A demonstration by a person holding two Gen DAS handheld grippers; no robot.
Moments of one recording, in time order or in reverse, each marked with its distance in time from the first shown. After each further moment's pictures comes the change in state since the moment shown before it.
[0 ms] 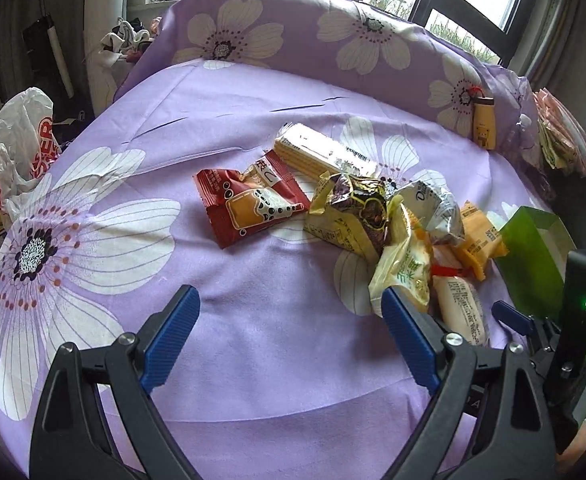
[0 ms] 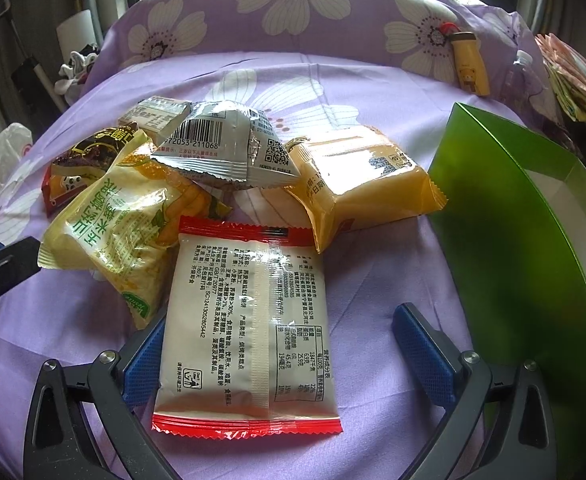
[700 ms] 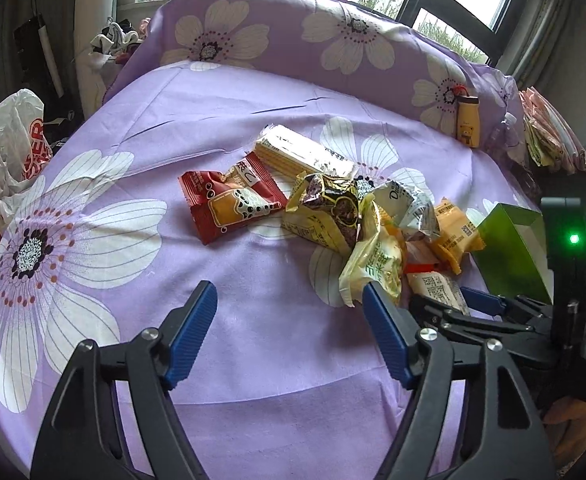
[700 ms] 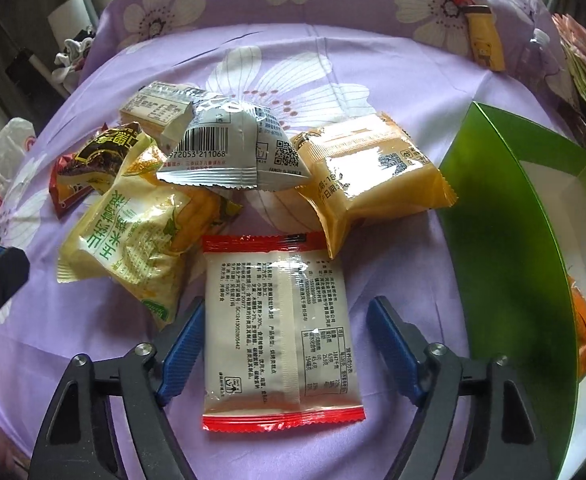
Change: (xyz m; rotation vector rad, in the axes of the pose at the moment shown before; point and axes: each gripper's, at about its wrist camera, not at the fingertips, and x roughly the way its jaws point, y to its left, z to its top) left arm -0.008 -0.012 -0.001 0.001 0.030 -0.046; right arm -0.002 -0.002 0.025 0.014 0.157 0.079
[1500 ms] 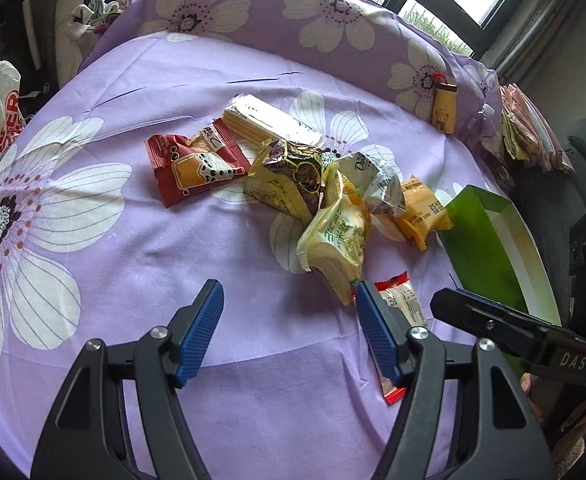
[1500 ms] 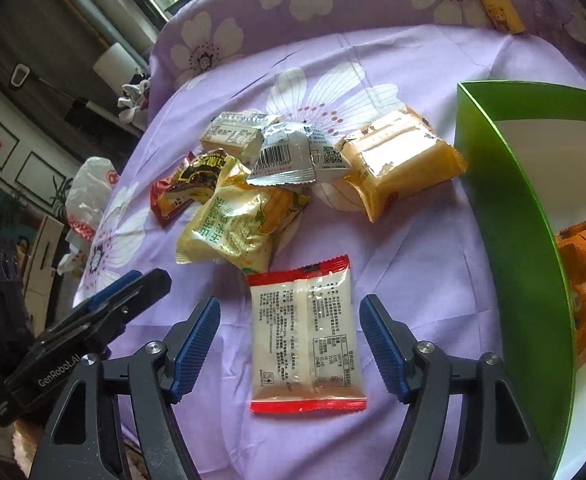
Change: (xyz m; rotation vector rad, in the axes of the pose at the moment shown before) left arm -0.002 -0.008 -0.010 -0.031 0.081 -0.130; right arm -0.046 -0.025 -0.024 0.139 -0.042 0.349
